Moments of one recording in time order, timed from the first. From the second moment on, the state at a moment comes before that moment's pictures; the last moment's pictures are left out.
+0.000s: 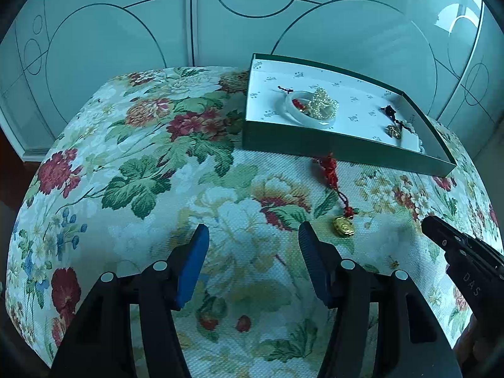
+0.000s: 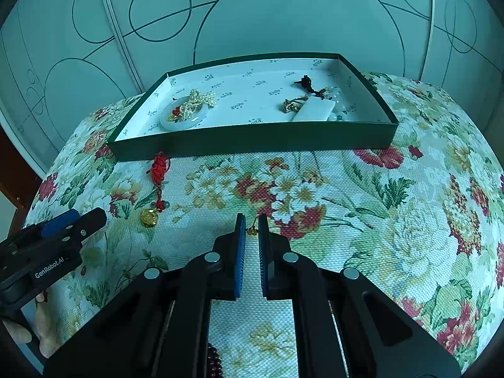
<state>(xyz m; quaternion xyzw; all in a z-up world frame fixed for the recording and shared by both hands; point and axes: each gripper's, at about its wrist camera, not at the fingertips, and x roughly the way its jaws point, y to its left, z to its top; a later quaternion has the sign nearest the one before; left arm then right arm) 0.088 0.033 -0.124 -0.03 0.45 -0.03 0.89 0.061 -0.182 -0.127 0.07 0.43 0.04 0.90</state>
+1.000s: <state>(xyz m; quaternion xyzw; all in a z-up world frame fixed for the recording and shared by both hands) 0.145 -0.038 -0.130 0.01 0.45 -0.01 0.89 0.071 -0.269 -0.130 0.14 0.42 0.03 0.90</state>
